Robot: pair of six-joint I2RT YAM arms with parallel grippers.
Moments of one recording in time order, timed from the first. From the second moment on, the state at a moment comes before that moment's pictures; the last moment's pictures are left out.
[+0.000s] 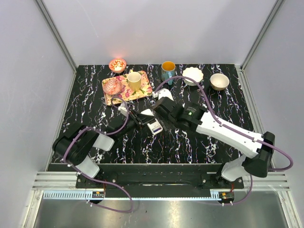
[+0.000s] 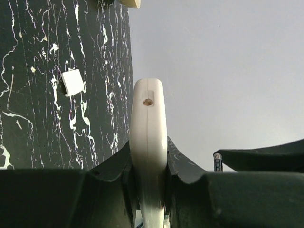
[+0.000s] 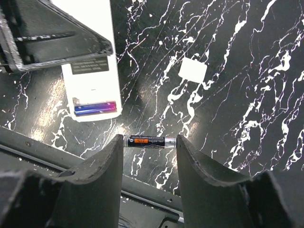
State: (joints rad) left arm -0.54 1.58 0.32 1.22 0.36 -1.44; right arm 1.04 1.45 1.47 -0.98 0.44 0.39
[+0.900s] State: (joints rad) left arm -0.56 1.62 0.40 1.23 0.37 -1.41; right arm 1.06 1.64 1.57 -0.97 0.44 0.32
